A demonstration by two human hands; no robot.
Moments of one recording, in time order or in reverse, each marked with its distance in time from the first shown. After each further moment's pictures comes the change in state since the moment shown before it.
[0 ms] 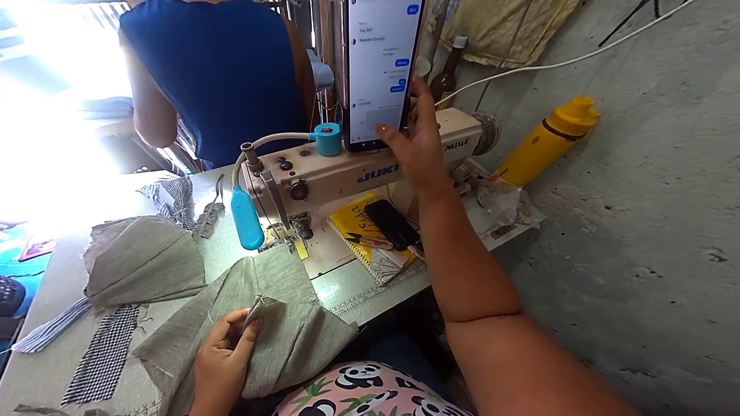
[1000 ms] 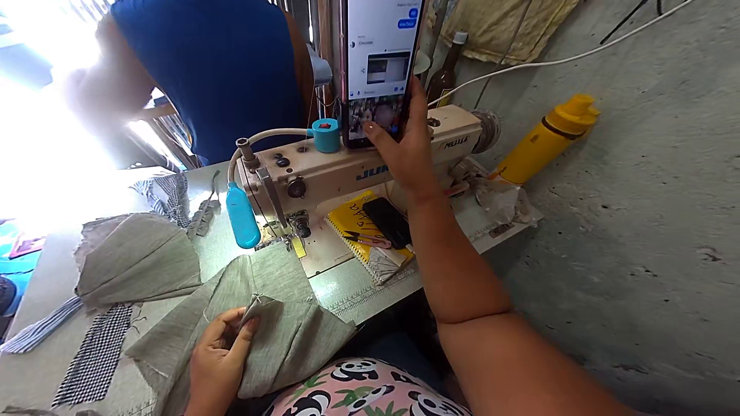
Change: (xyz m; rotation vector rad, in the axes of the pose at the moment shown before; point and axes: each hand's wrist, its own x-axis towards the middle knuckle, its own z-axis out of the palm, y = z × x) left_hand 0.001 0.000 0.000 0.006 -0.010 -0.004; right_hand -0.003 0.010 0.016 -0.131 0.101 -0.061
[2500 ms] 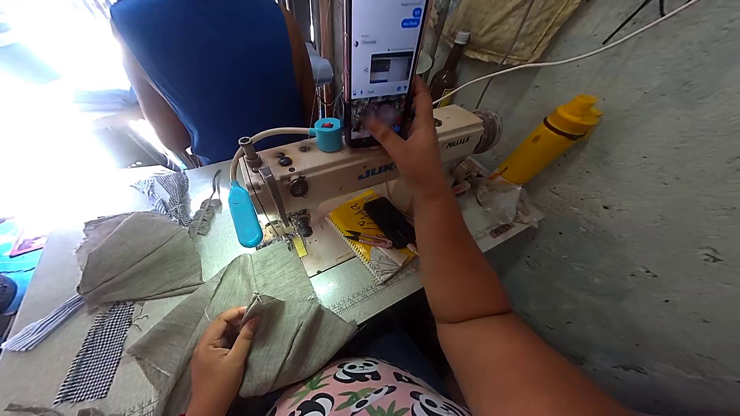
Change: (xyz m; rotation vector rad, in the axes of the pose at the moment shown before) left_hand 0.000 0.001 0.000 -0.015 0.007 0.016; right_hand 0.003 -0.006 -0.009 0.156 -0.075 0.078
